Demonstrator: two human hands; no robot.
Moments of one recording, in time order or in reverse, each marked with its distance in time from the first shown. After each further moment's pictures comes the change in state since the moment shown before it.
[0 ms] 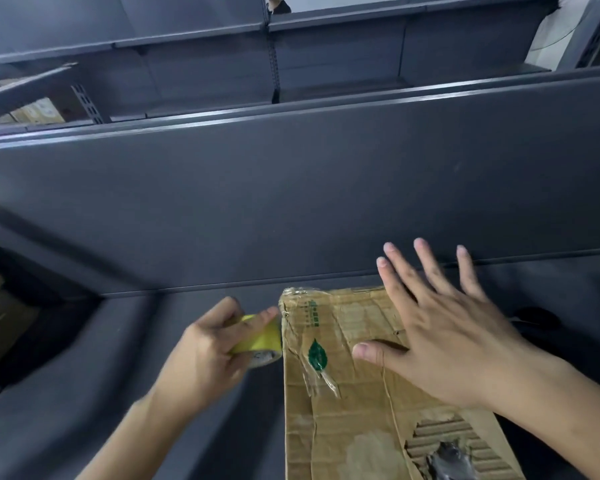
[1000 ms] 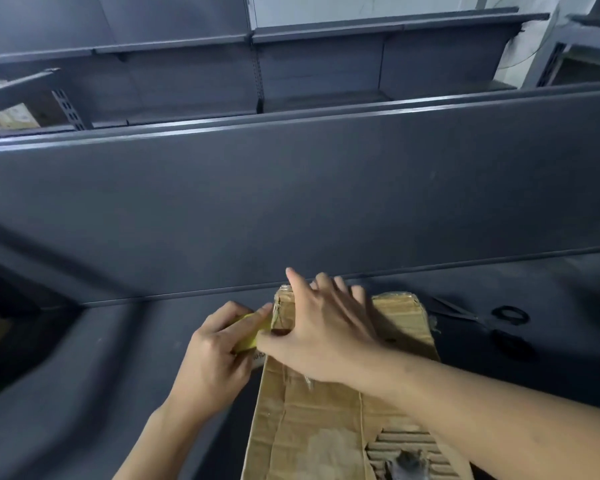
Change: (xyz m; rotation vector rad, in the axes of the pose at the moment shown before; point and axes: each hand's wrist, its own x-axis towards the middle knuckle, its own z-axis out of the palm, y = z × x) left_hand 0.005 0.004 0.031 -0.095 0.171 -0.028; right_hand 0.041 -0.095 -0.009 0.453 0.140 0.120
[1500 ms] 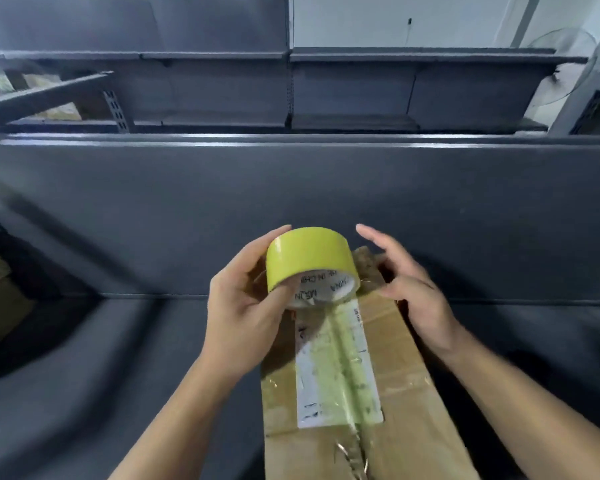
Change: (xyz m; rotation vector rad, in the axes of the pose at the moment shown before) left_hand 0.072 0.079 -0.026 -0.541 0.373 -0.152; right_hand 0.029 0.075 -0.041 1.155 0.052 -0.302
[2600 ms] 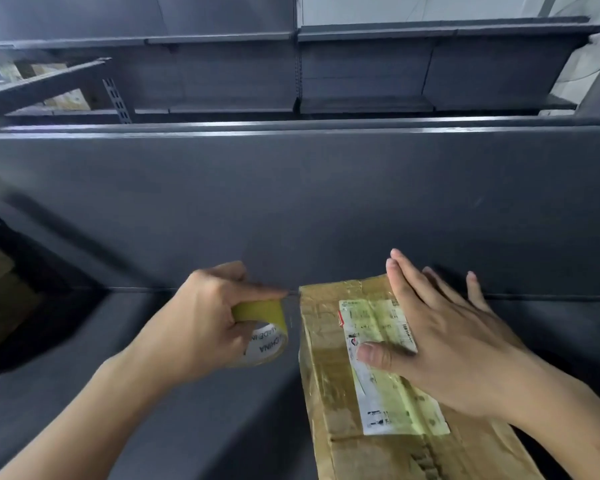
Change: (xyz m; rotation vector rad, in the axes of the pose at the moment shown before) left_hand 0.015 -0.004 -0.058 0.768 -0.541 0.095; right_hand -0.032 -0.037 -0.011 -1.362 -0.434 0.464
